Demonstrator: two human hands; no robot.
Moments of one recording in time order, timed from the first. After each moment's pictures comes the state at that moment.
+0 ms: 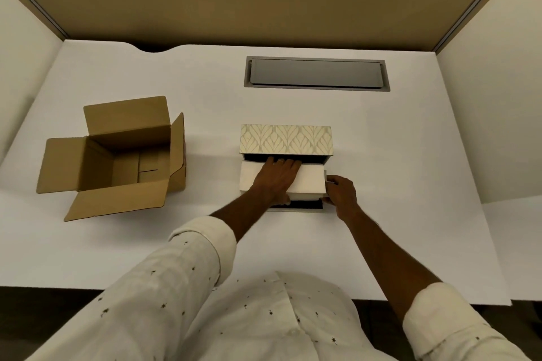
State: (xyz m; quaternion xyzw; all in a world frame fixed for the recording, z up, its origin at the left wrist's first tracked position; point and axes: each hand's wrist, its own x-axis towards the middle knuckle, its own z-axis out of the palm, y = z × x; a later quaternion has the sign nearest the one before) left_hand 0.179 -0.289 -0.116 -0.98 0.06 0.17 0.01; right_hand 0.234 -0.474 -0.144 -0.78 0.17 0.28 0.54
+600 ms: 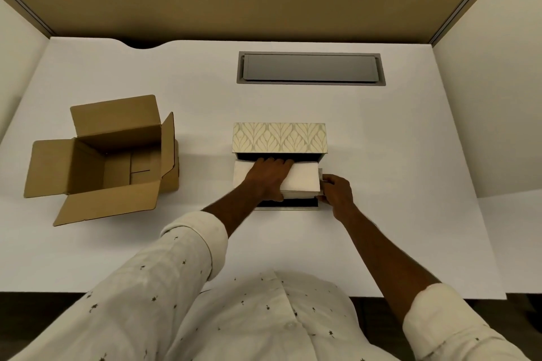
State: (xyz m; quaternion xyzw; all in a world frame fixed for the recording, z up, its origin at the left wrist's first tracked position) left_hand 0.189 -0.281 -0.118 -0.98 0.05 0.21 -0.05; right_hand 0.235 -0.479 -0.153 -0.76 0.18 0.29 0.55
